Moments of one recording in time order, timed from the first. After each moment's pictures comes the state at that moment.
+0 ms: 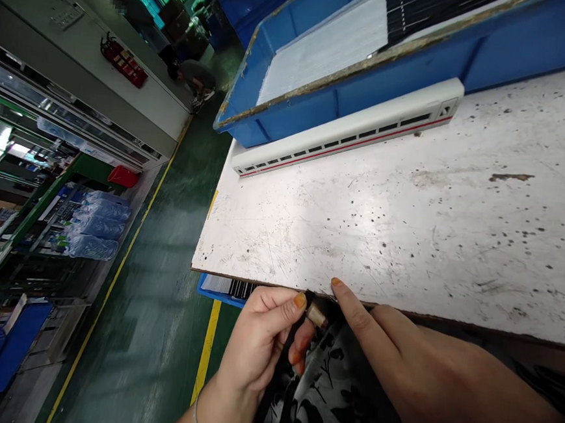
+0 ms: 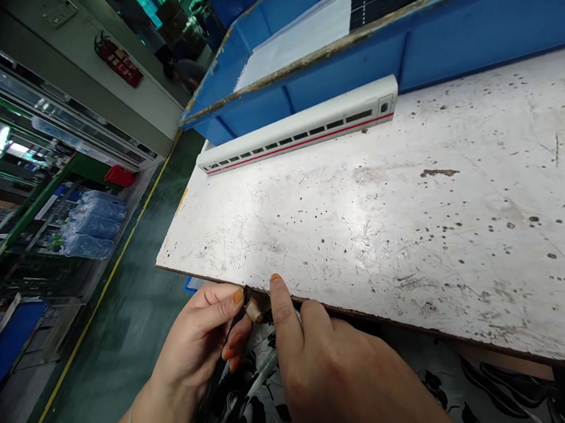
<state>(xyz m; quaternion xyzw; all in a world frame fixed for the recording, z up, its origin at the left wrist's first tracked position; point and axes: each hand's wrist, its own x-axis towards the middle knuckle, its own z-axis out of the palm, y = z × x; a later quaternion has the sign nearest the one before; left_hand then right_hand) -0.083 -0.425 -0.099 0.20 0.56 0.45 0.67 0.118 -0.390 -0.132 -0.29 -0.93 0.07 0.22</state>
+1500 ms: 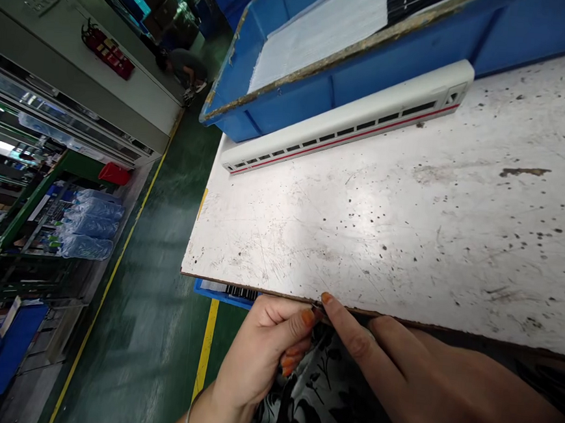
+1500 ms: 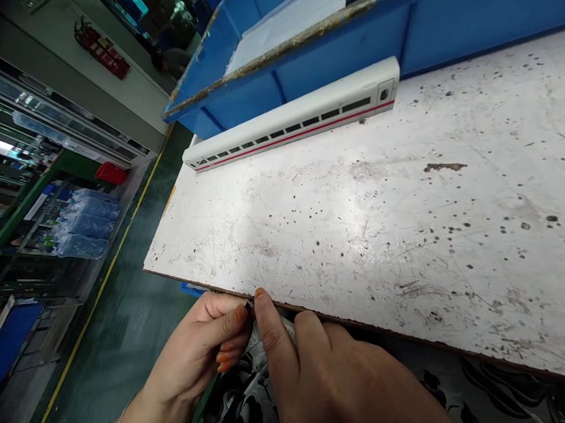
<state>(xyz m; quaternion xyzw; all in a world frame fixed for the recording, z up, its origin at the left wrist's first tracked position) -0.082 -0.424 -0.103 0.23 0.60 0.37 0.67 0.116 -0.392 -0.126 -0.33 -0.91 0.01 0.26</state>
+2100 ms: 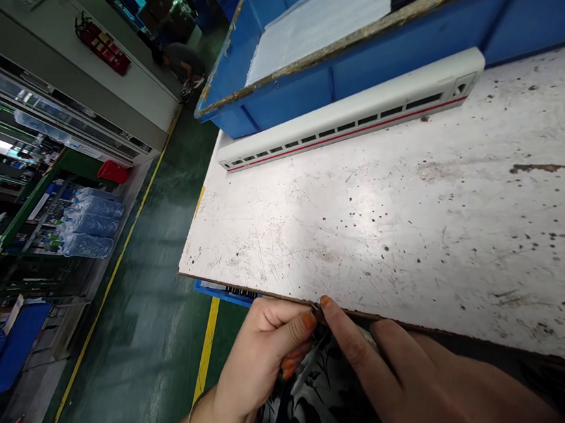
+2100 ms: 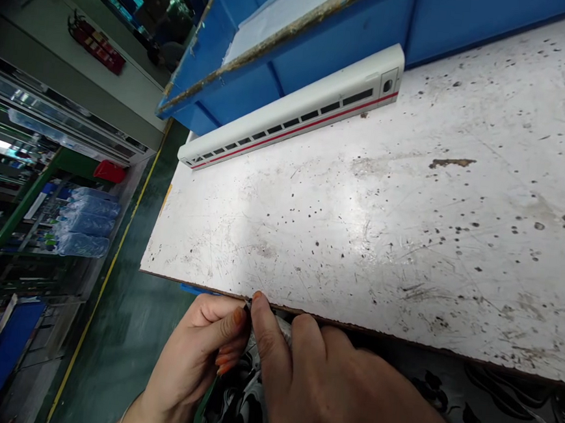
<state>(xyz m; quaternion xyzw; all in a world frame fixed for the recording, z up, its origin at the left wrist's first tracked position) -0.080 -0.426 -0.105 0.26 0.62 0.36 0.64 0.113 -0.396 -0.126 -0.35 -0.90 0.01 0.26</state>
